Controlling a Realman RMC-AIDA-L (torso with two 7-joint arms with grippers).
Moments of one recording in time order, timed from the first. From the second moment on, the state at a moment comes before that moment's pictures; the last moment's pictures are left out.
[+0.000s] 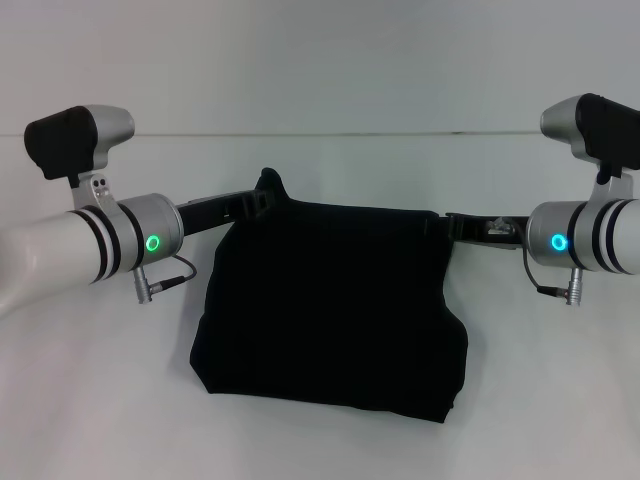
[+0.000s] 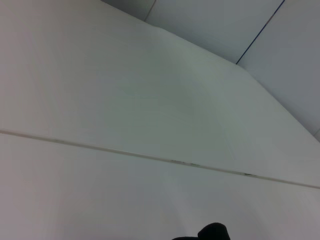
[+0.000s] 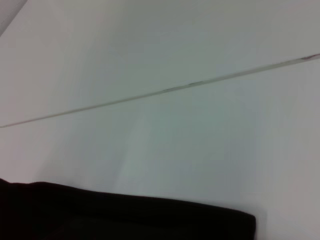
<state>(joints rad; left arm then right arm) -0.79 -2.14 0.67 0.37 1.91 0.77 -1.80 0.87 2.09 -0.94 -0.29 -2.05 -0.62 2.22</state>
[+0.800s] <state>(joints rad) -0.79 -2.14 0.67 0.37 1.91 0.77 -1.80 0.87 2.08 -0.94 -0.29 -2.05 -0.67 2.23</state>
